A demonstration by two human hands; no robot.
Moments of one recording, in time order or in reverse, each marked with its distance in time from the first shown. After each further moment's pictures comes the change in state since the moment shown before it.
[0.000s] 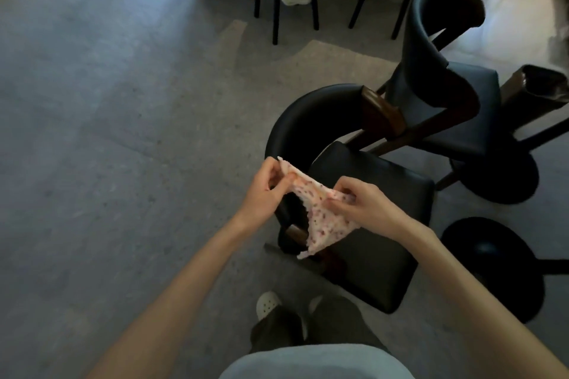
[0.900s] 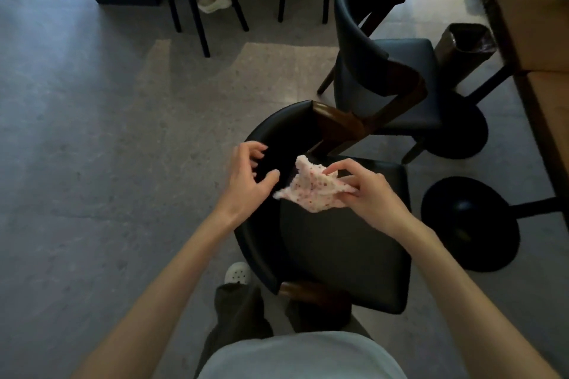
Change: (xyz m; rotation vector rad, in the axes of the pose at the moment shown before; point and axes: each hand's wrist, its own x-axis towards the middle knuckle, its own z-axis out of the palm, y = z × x) left_hand 0.149 0.032 0.003 0.382 -0.122 0.138; right_hand 0.048 0.018 -0.061 0.122 0.364 0.075
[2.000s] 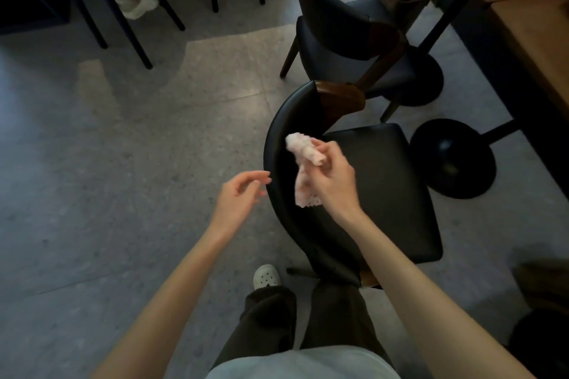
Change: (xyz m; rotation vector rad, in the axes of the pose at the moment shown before) left_hand 0.046 -0.086 -0.089 -0.217 -0.354 -0.193; right_hand 0.084 -0.061 0.162 0.323 0.683 0.275
